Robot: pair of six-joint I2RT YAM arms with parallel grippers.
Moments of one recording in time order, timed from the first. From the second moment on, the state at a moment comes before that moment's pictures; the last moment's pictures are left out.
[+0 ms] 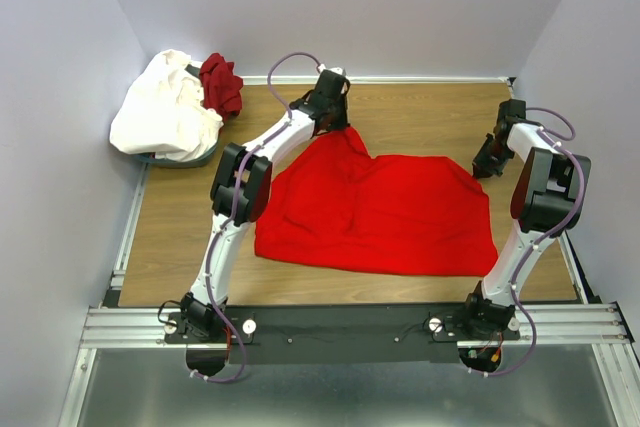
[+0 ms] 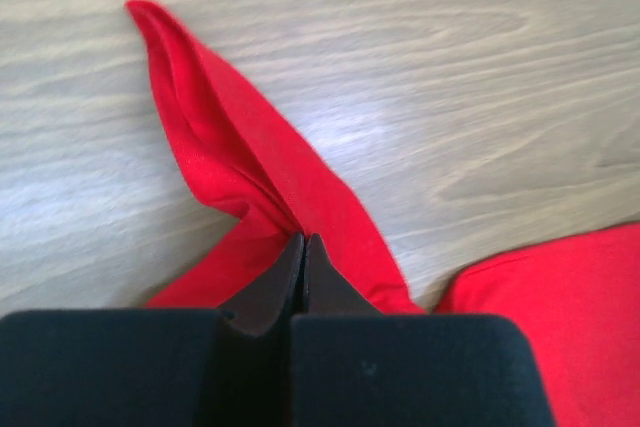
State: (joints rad) left arm -0.52 2.36 2.04 -0.38 -0.01 -0.48; right arm -0.24 2.00 1.42 -0.66 0.02 0.37
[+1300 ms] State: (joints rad) left arm -0.56 2.26 1.95 -0.35 -0.11 -0.49; right arm -0.24 1.95 1.37 -0.66 -0.02 0.37
